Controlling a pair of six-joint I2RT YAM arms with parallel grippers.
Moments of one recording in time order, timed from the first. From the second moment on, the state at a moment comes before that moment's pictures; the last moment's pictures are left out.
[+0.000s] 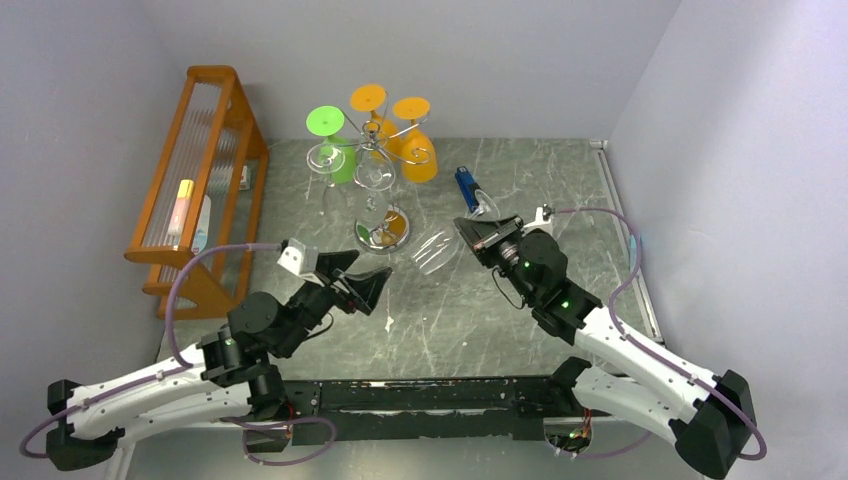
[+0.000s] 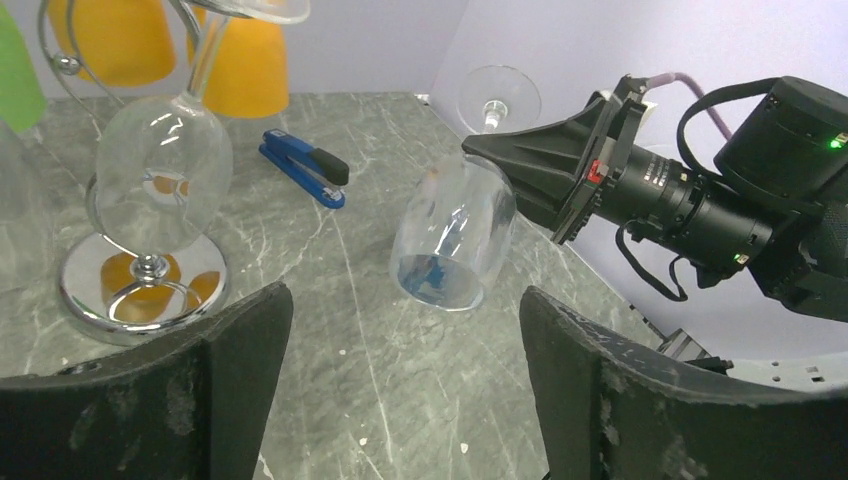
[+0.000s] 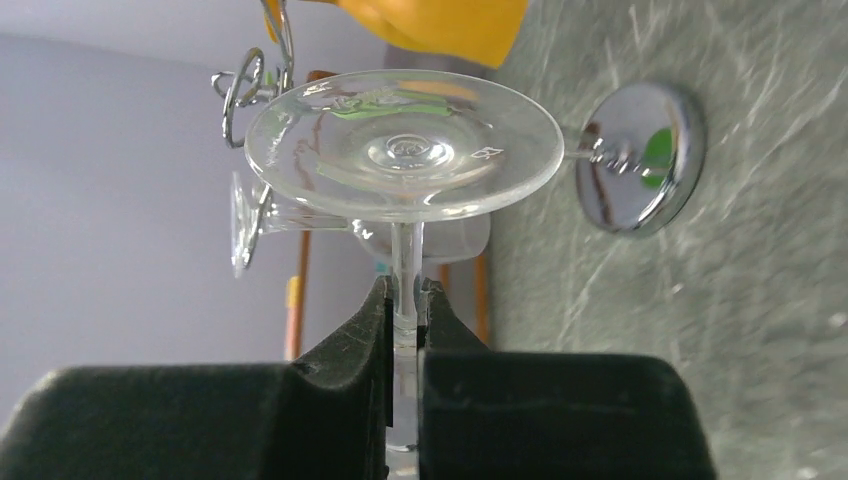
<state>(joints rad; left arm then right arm) -1.19 0.56 0.55 0.15 -0.53 -0.33 0.73 0.89 0.61 0.15 0.29 1.37</state>
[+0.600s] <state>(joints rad) -1.19 0.80 1.08 -0.33 -0.71 -0.31 0.55 0.93 0.63 0.40 0.09 0.63</state>
